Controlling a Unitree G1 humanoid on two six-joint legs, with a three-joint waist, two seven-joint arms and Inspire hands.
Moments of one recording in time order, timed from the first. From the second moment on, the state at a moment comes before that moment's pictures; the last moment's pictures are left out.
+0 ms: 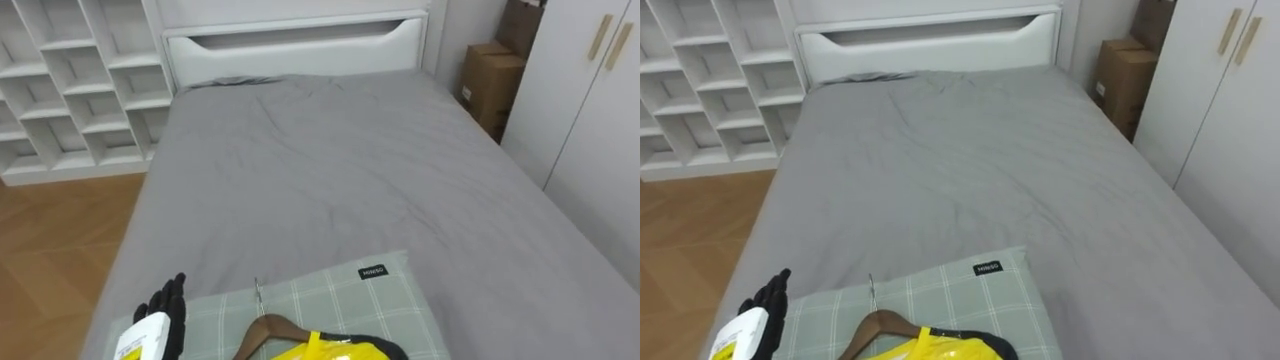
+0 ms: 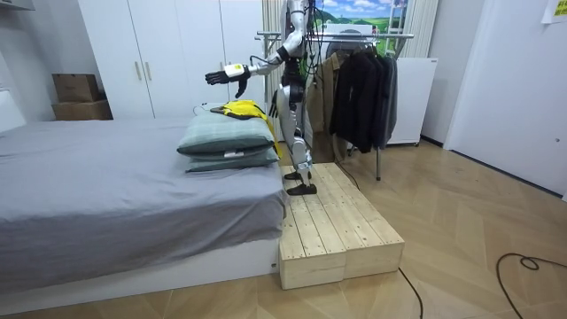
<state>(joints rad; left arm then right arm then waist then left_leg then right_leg) 0.06 0.25 -0.12 0.59 0.66 -0.09 0.47 0.05 -0.25 0.02 1.28 0.02 -0.06 0.04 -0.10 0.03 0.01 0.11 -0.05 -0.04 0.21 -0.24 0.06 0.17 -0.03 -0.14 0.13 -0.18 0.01</state>
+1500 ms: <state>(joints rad) 0.00 0.19 -0.14 0.75 0.56 -0.03 0.45 0.08 -0.22 0.03 1.28 0.08 -0.03 -0.03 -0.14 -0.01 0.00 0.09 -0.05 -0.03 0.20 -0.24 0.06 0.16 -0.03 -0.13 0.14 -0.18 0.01</state>
